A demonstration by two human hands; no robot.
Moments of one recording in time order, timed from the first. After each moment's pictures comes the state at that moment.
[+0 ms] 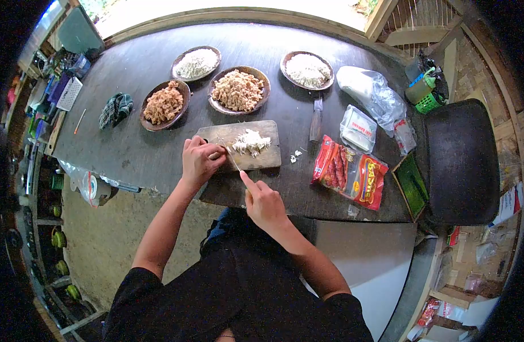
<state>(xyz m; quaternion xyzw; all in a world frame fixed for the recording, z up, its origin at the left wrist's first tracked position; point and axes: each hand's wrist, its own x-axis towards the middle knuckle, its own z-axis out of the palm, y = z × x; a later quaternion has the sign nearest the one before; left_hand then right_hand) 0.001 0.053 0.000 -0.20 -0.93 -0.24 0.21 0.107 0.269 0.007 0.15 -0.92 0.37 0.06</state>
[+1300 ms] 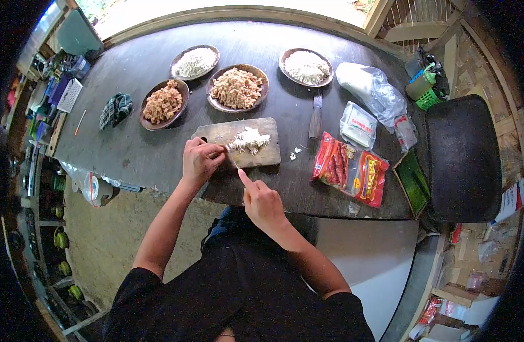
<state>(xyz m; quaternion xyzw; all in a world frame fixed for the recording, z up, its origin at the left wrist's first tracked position) 0.003 0.054 -0.006 -0.19 -0.93 -0.26 0.19 0.112 0.265 0.004 0.14 -0.92 0.36 0.07</state>
